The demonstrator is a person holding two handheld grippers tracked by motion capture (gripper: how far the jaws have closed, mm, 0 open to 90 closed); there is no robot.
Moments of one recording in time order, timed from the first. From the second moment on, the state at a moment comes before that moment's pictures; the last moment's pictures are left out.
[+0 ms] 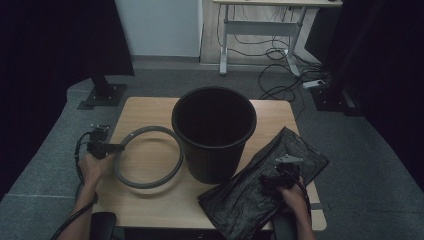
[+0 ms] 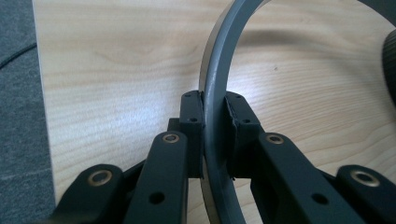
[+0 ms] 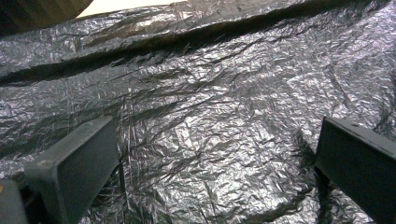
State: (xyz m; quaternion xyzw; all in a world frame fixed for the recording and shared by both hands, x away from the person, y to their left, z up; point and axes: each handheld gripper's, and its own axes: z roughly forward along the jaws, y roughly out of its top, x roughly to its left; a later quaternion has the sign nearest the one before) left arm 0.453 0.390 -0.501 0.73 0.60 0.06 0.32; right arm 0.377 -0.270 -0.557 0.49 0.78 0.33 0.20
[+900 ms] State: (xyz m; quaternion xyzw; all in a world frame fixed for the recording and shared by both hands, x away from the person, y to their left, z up) left arm 0.432 0.371 -0.535 0.74 0.57 0.21 0.28; right arm 0.377 -0.269 -0.557 0.49 0.78 0.33 0.20
